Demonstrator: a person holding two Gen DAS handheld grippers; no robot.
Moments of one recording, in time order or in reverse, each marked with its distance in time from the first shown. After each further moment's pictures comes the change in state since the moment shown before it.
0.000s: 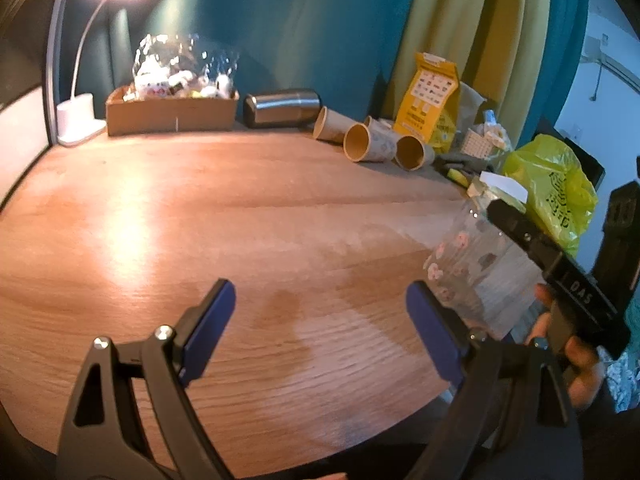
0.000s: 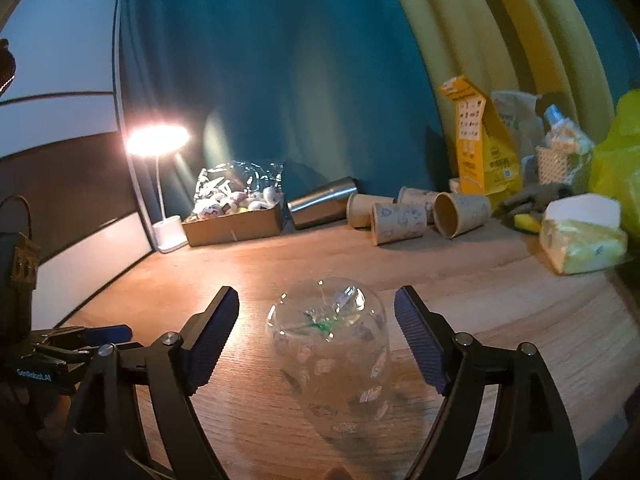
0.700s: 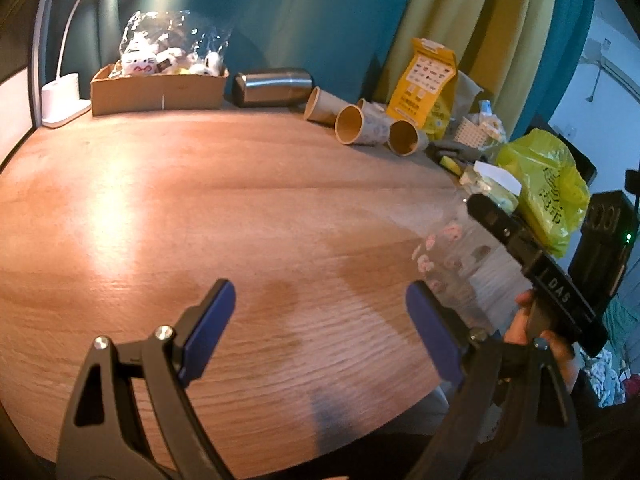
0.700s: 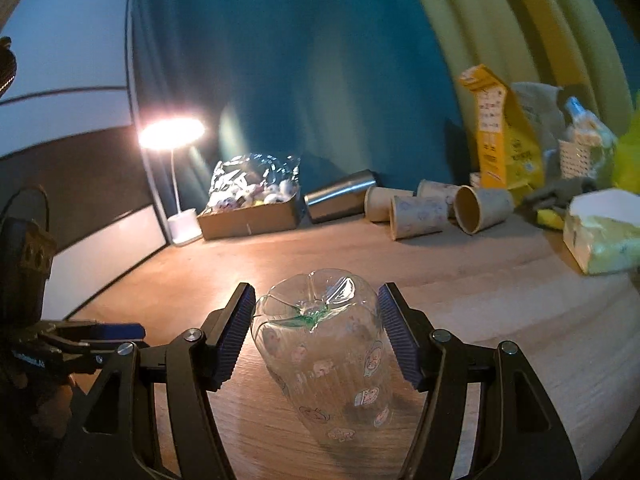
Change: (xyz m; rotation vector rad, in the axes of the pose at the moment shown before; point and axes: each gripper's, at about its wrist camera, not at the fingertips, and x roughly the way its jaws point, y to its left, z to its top) left arm 0.017 0.004 0.001 -0.040 0.080 -0.060; right arm 0.018 -0.014 -0.011 0.027 -0.007 0.104
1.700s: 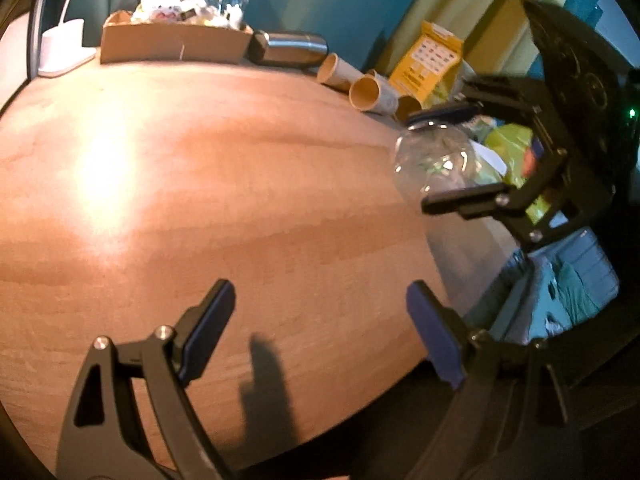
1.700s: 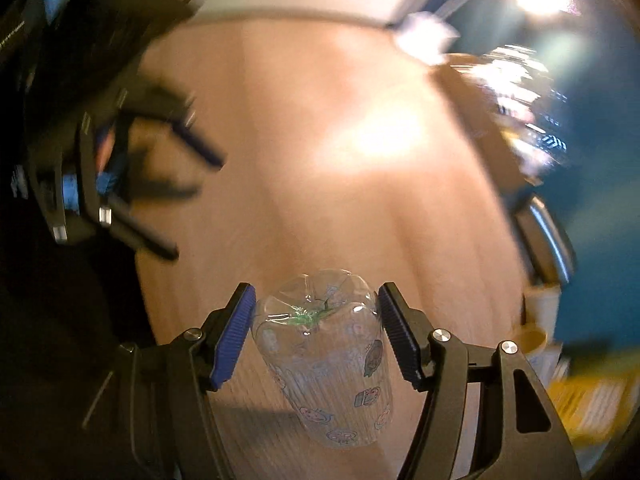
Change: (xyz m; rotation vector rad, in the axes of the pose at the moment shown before) left arm -0.026 0.078 -0.007 -0.046 0.148 -0.133; right arm 0.114 0.162 0.028 -0.958 0.727 0.372
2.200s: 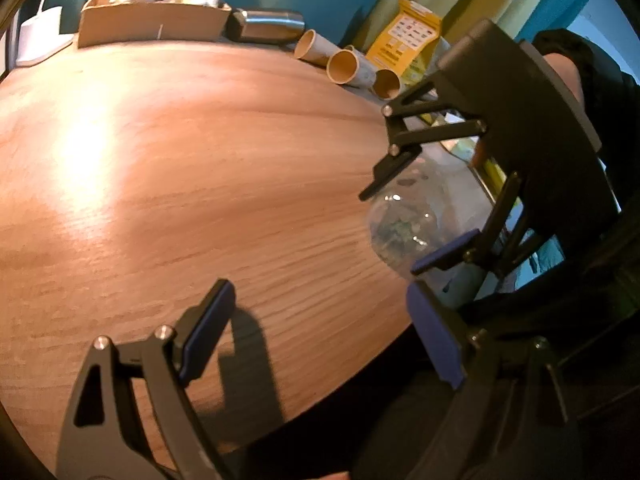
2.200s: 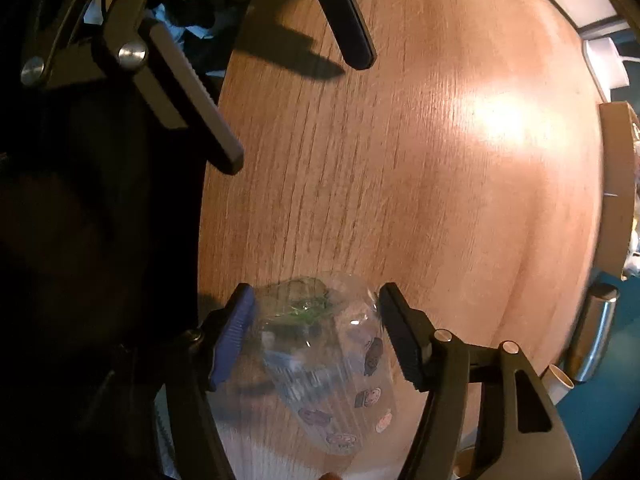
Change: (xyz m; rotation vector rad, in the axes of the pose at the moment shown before) left arm 0.005 0.010 -0.012 0.040 0.097 -0.092; right arm 0.072 0.080 0.005 -0.606 0.473 0.267
